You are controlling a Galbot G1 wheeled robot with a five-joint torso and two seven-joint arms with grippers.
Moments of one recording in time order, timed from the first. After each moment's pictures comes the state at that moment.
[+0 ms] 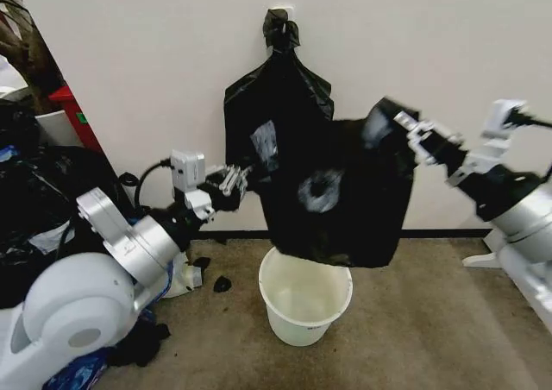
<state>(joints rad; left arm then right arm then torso) 1.12 -0.58 -0.31 -2.50 -1.27 0.13 -0.27 -1.13 0.72 0.74 2.50 1.72 -0.34 0.23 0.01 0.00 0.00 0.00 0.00</state>
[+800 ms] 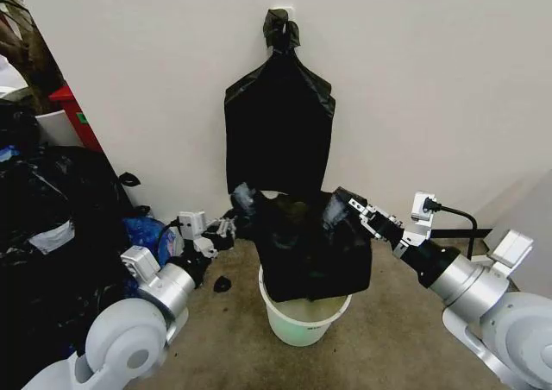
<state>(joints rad) 1.31 -0.83 -0.29 -2.33 -1.03 0.11 -0.30 -1.36 0.95 0.65 2.50 1.61 -0.41 0.18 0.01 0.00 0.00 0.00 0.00</state>
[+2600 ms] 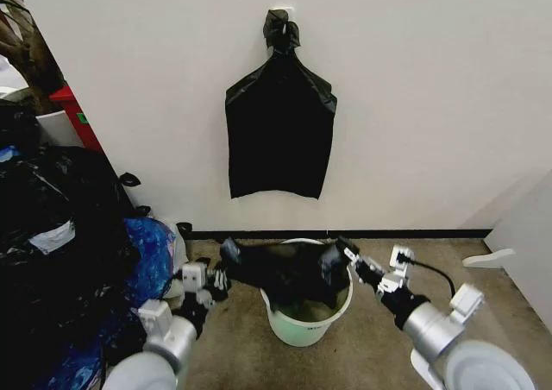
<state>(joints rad) 1.65 -0.94 -0.27 -2.29 -0.66 0.13 -0.31 -1.74 1.10 0.55 2.38 1.19 -0.35 0.12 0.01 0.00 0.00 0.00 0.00</state>
